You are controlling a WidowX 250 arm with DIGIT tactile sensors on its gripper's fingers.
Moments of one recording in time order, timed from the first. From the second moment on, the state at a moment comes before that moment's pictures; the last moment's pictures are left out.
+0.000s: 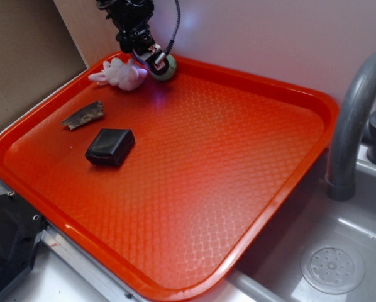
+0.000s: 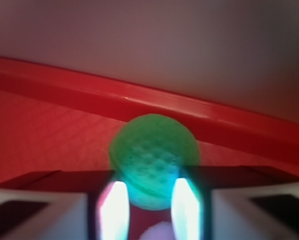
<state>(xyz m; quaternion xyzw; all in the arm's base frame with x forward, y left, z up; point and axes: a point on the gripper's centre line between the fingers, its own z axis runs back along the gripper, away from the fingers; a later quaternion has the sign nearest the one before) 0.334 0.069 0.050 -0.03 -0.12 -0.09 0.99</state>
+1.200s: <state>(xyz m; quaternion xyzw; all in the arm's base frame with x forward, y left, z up) 0.342 0.070 0.030 -0.01 -0.11 -0.09 0.99</state>
